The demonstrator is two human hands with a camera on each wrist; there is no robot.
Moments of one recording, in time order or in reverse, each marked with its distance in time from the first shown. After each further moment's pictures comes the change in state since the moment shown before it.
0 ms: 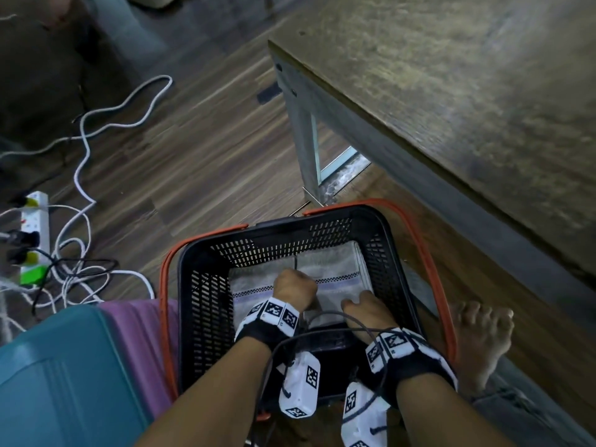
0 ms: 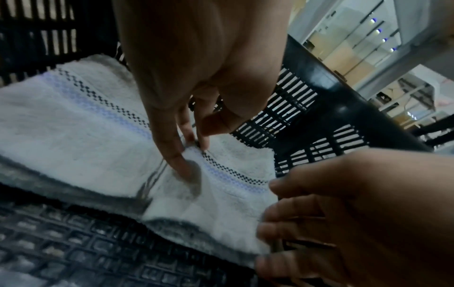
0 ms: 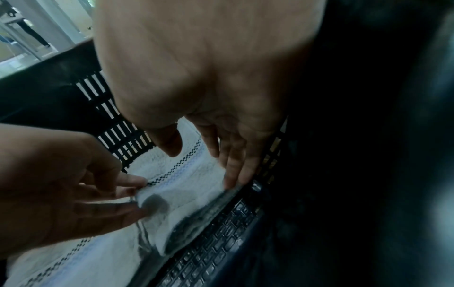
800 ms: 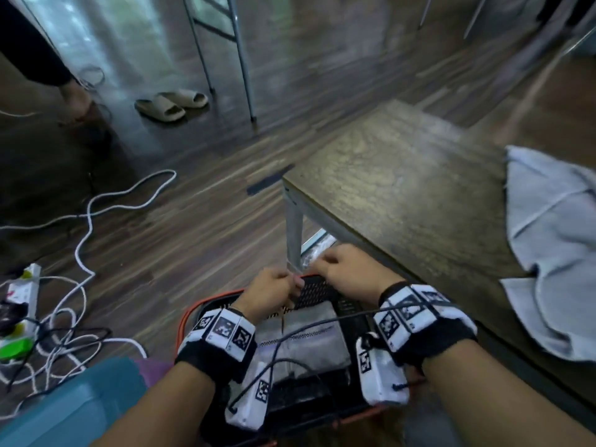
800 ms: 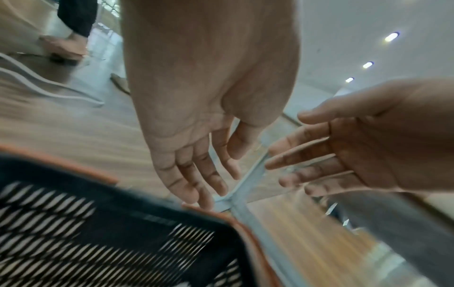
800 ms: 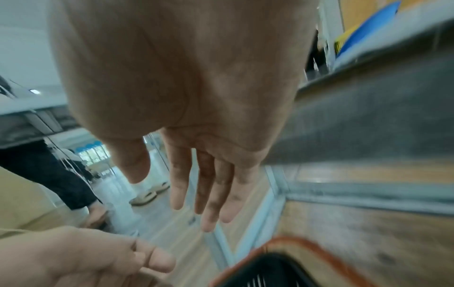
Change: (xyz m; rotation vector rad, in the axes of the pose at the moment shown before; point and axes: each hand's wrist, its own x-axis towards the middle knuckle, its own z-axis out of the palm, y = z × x) left_hand -0.135 0.077 -0.143 -0.347 -0.164 0.395; right_hand -0.196 -0.127 -0.104 -0.200 0.227 -0.684
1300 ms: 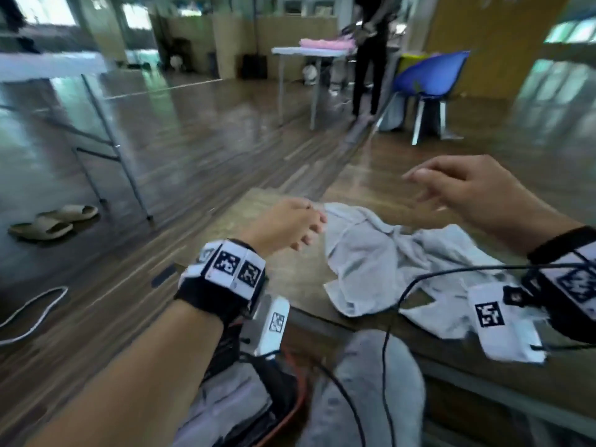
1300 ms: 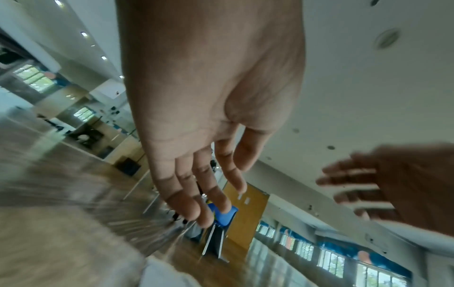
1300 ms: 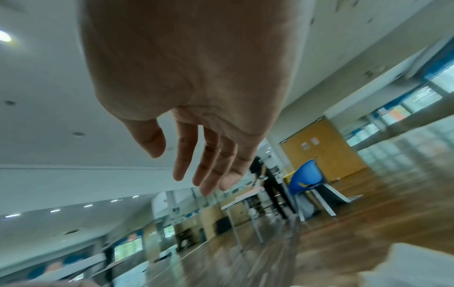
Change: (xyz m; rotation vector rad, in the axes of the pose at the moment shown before) left_hand -0.176 0.259 0.136 0.255 -0.395 0.594; right_hand -0.342 0.013 -0.242 0.016 0.949 -0.106
